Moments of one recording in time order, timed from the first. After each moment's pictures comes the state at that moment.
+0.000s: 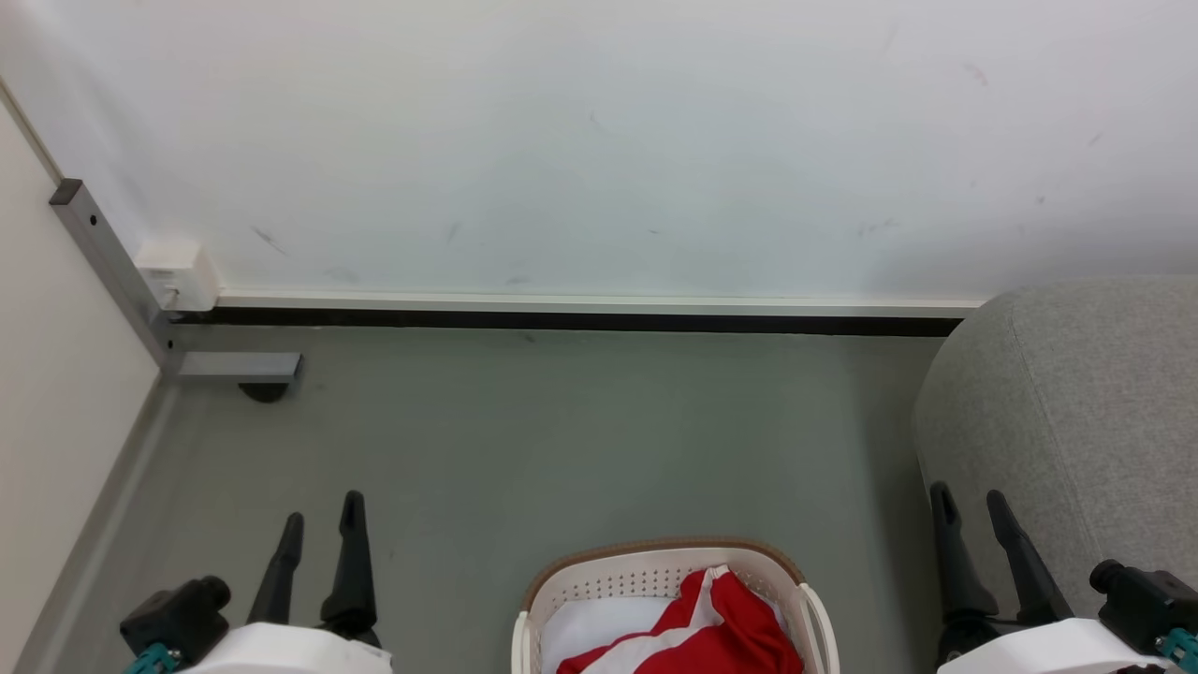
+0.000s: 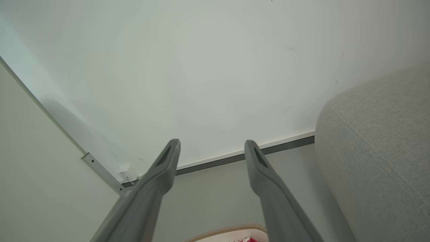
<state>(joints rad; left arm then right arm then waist) -0.05 0.06 -0.03 0.13 -0.53 0.01 -0.14 -0.09 -0.04 0.09 0.22 0.59 0.13 -0.14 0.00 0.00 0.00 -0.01</state>
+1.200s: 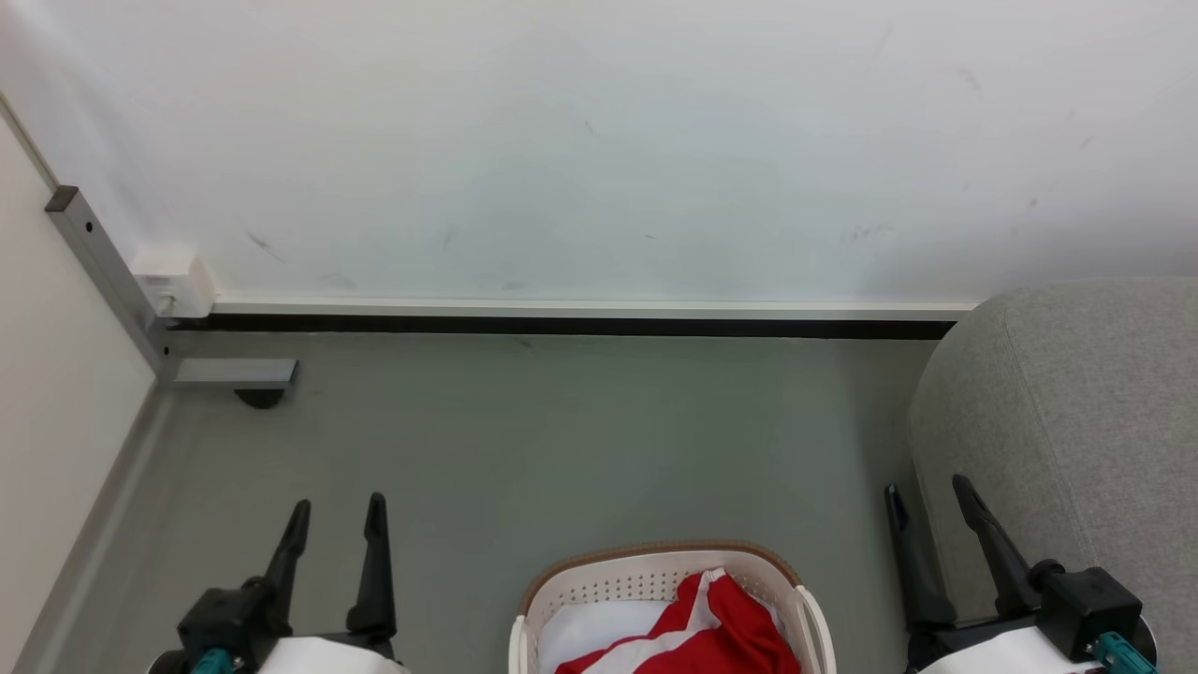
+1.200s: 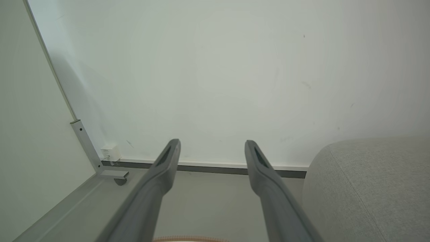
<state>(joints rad) -0.04 0.07 -0.06 0.14 -0.22 0.02 -0.22 -0.10 -0.04 0.14 0.23 0.30 0.13 -0.22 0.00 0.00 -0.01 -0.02</state>
